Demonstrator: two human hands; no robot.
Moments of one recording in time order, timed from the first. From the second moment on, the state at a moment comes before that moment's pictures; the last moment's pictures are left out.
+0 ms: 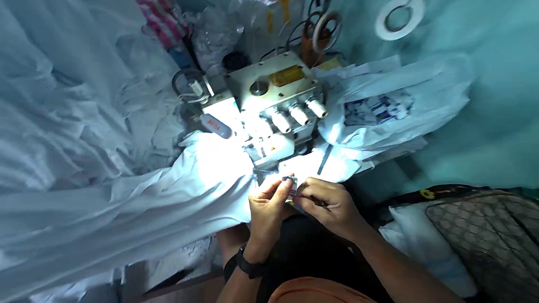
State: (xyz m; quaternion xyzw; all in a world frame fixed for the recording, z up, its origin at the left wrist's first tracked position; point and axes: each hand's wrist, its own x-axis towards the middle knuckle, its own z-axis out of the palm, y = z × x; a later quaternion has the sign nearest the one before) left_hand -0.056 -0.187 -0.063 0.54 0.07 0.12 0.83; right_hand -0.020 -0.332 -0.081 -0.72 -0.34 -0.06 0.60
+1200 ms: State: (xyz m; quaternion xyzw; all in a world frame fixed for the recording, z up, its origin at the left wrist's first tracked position) left_hand -0.096 -0.140 -0.090 0.29 0.13 0.00 0.95; right_hand -0.029 -0.280 -0.068 -0.69 -0.24 0.09 0.68
